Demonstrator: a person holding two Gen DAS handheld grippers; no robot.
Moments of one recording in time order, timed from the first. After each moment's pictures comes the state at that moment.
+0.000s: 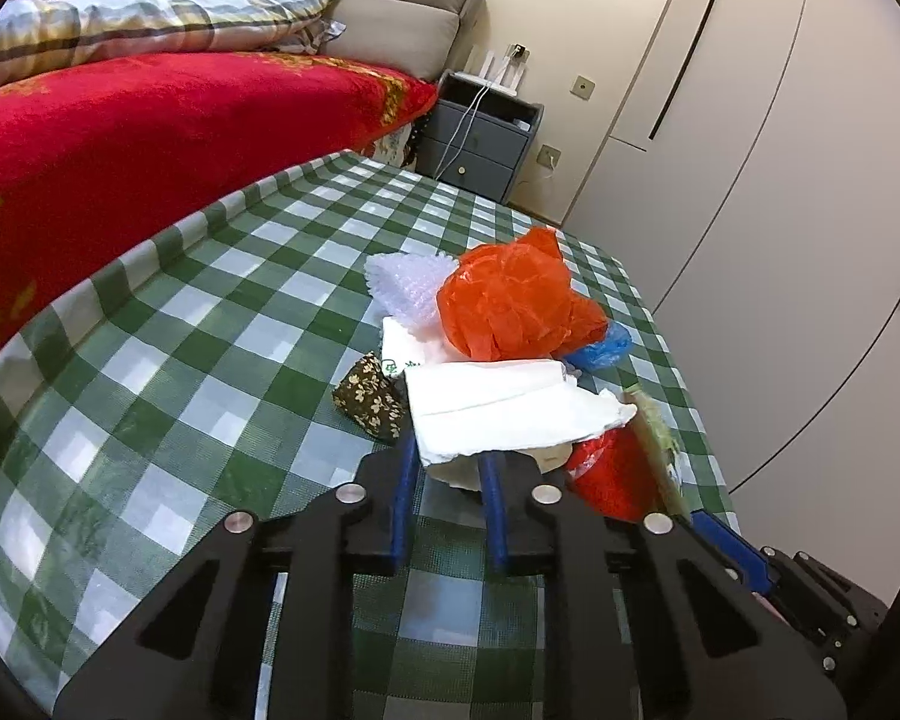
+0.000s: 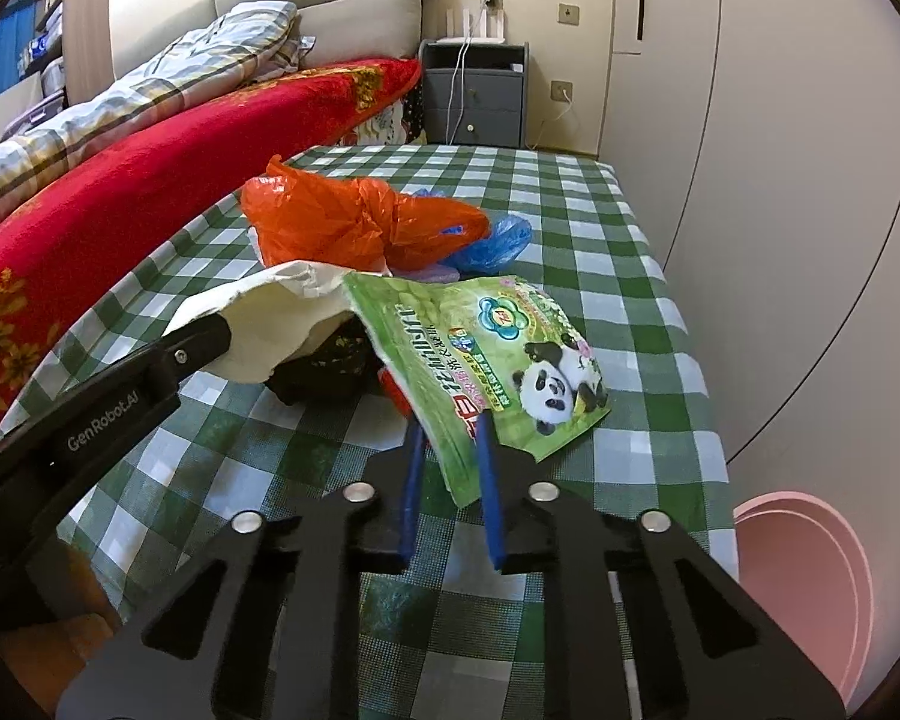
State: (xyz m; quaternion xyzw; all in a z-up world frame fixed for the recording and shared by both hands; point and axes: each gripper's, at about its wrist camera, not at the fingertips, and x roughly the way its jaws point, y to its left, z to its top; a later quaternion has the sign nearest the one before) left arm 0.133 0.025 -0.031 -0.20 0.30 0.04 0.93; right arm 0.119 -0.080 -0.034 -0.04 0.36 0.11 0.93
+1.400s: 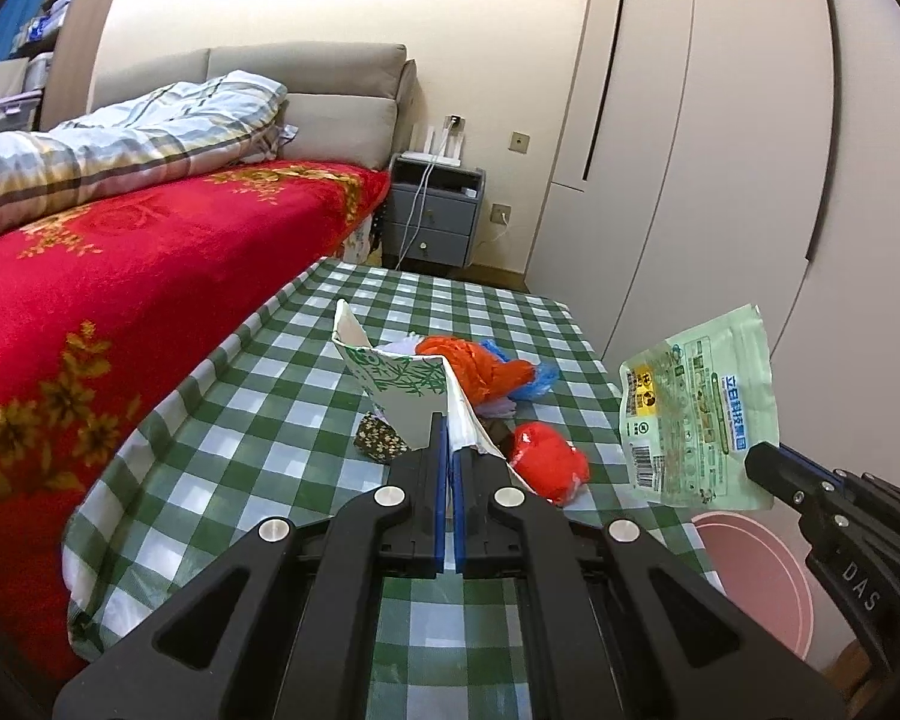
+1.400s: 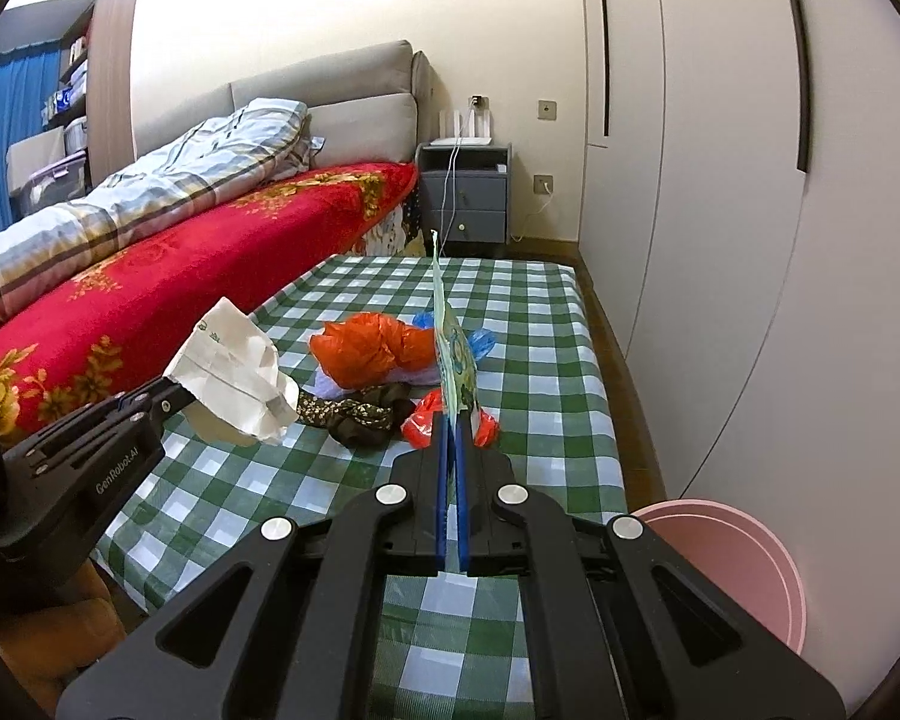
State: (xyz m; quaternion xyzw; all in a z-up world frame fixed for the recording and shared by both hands) left arm 0.040 0.010 0.039 -0.11 0.22 0.02 0.97; right arm 0.015 -0.119 0.057 -0.01 0.26 0.11 0.96
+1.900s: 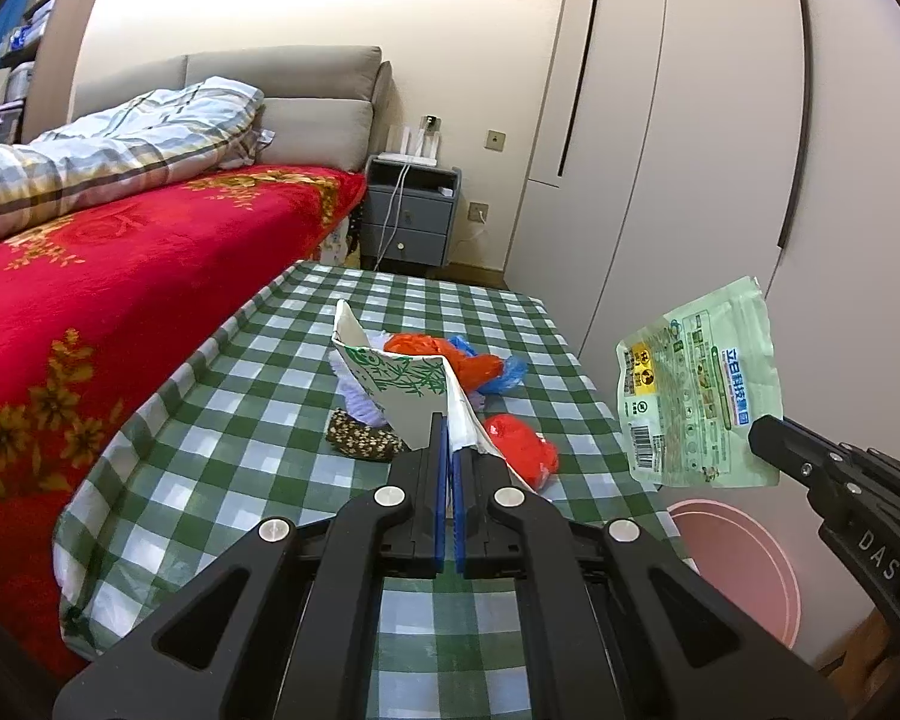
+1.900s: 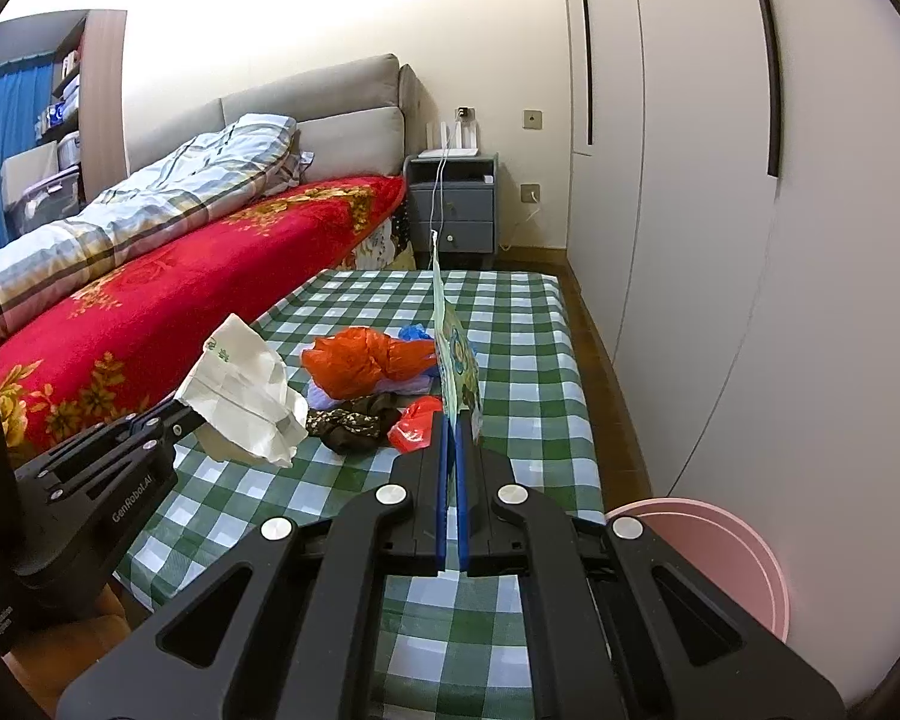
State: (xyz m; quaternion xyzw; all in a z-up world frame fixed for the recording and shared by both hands) left arm 0.033 -0.007 0.042 -0.10 0.22 -0.01 0.97; right arm 0.002 -0.132 0.066 0.00 0.25 0.10 0.96
